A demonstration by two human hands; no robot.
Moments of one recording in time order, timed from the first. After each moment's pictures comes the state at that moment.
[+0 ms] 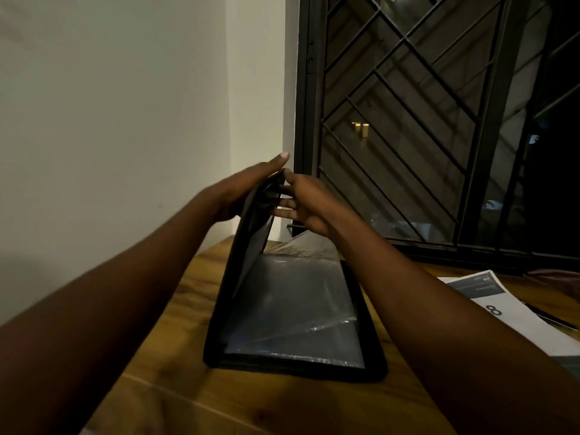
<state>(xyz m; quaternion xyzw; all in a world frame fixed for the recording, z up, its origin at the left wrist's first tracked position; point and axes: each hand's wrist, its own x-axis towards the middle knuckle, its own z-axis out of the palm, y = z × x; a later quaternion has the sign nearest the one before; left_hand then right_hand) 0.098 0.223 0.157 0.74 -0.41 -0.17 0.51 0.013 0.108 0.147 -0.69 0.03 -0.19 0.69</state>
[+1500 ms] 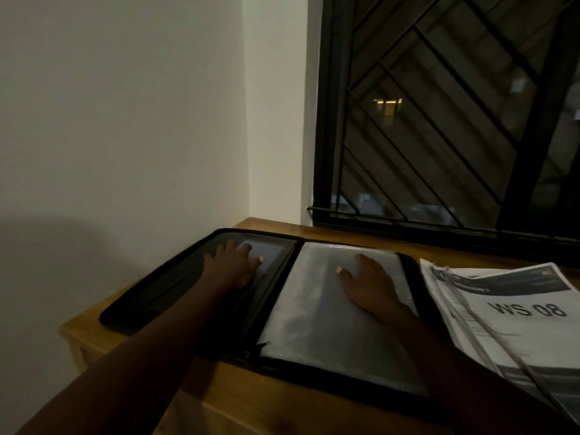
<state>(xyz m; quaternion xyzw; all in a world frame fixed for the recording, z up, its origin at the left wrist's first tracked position) 0.190 0.239 -0.028 0.97 -0.23 0.06 0.08 0.030 0.024 -0.045 -0.90 0.30 -0.20 0.26</state>
